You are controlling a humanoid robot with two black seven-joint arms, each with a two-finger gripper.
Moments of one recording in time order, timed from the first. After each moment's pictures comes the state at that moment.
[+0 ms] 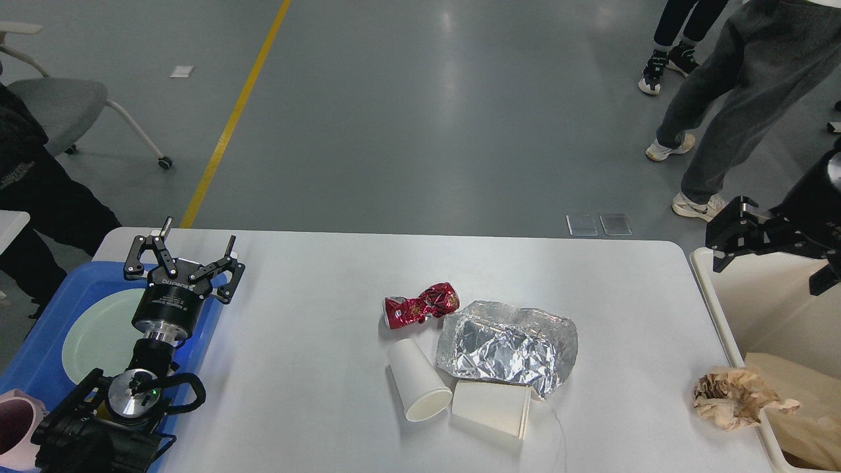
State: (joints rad) left arm -0.38 0.14 -1.34 -0.61 -0.02 -0.67 -0.14; right arm 2.46 -0.45 -1.55 1.60 0.08 0.69 -0.27
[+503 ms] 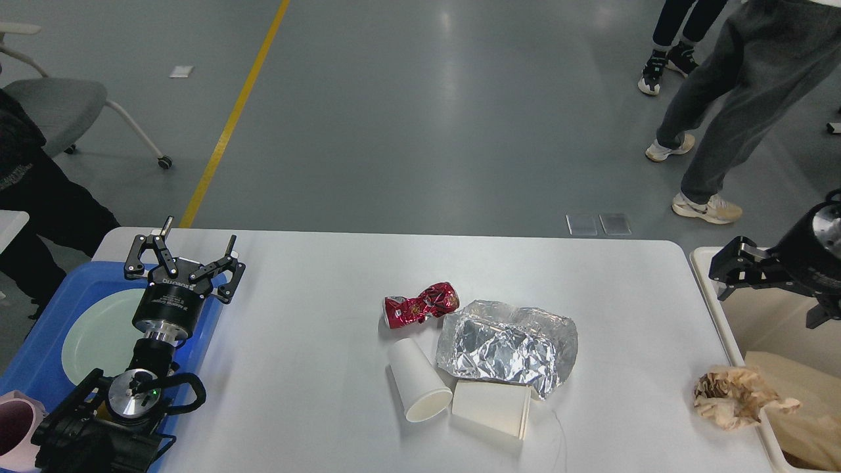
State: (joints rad) left arm -0.39 0.14 -1.34 -0.61 -0.02 -0.67 -0.14; right arm 2.14 -0.51 -1.50 1.54 0.06 0.47 -0.27
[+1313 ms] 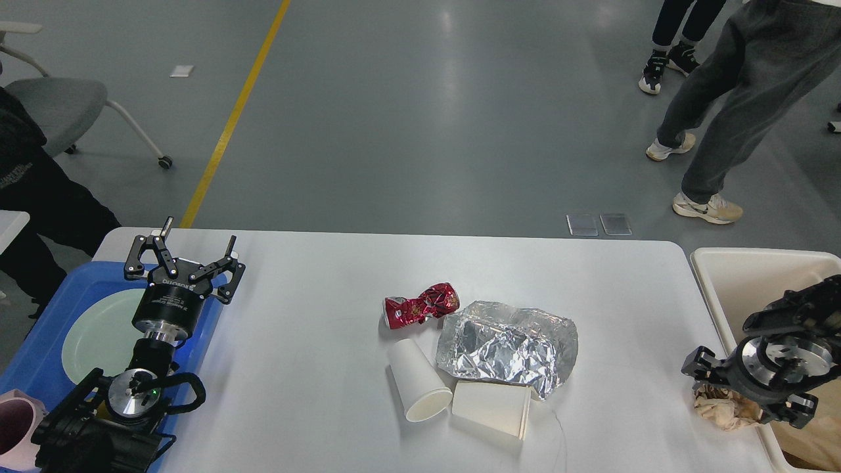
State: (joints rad) left arm -0.39 0.14 -1.34 -0.61 -0.02 -0.67 -0.14; right arm 1.29 -0.49 -1.17 1.05 0.07 0.18 -0.27
